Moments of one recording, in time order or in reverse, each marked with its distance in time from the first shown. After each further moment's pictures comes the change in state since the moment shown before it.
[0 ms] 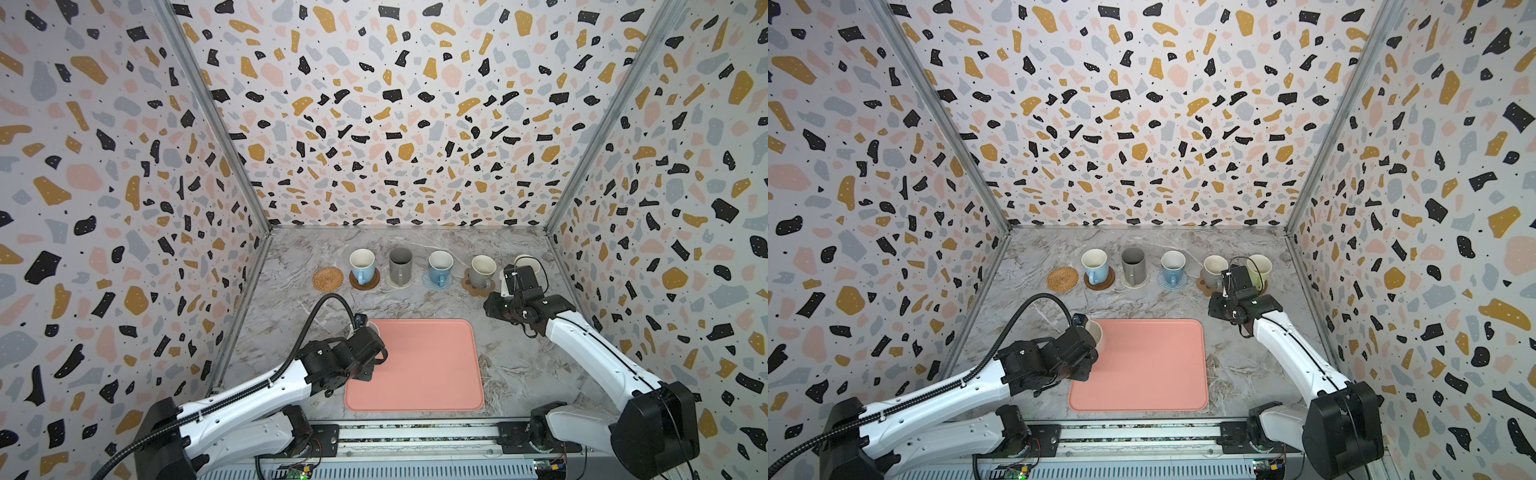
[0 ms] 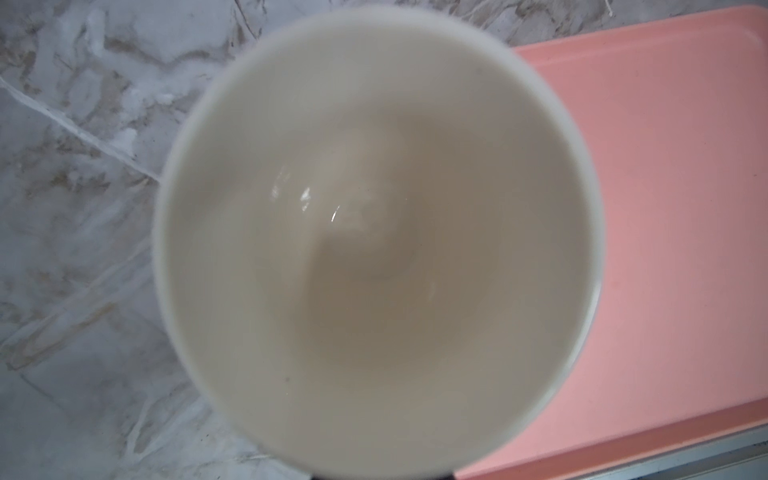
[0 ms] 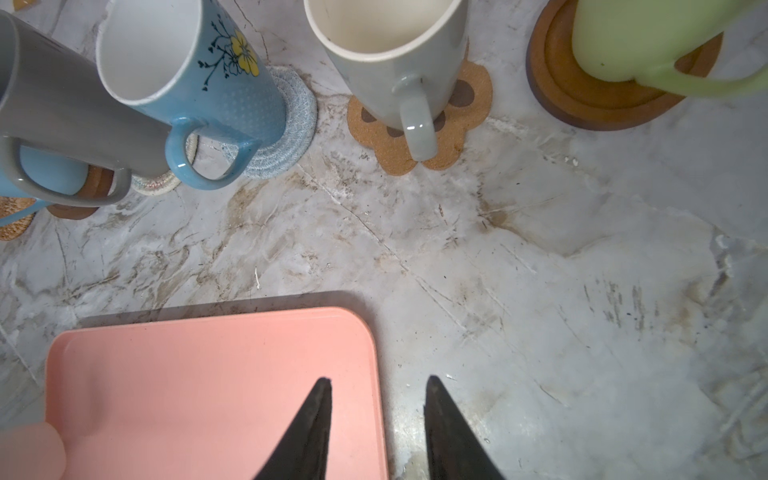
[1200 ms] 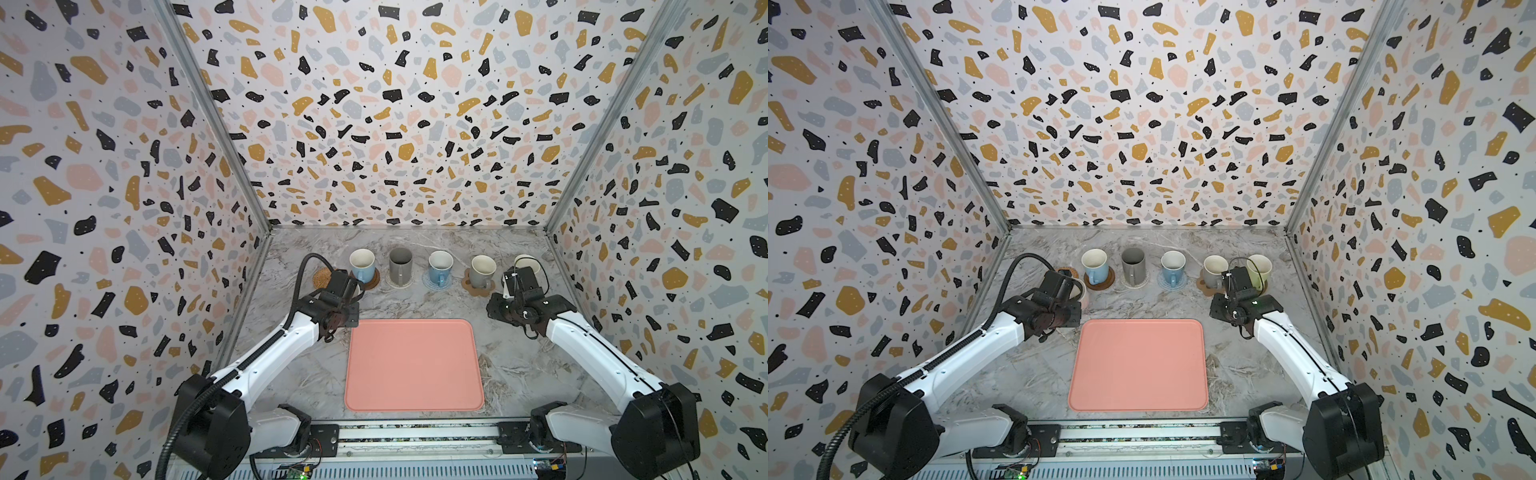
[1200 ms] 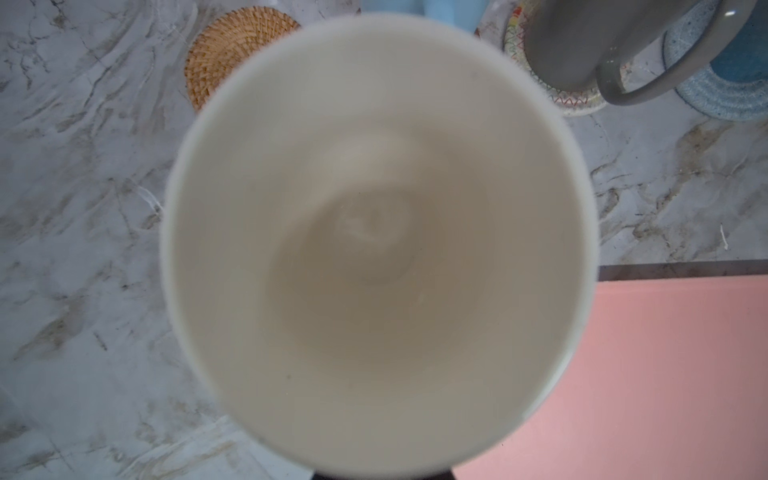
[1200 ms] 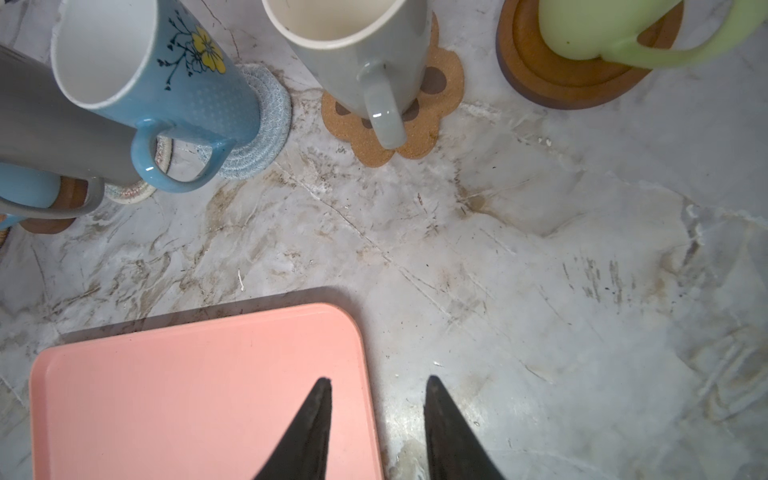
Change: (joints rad) left arm 0.531 0.268 0.204 0.159 0.098 0.362; right arm 0.000 -0.006 0.000 -0.037 0.038 0.048
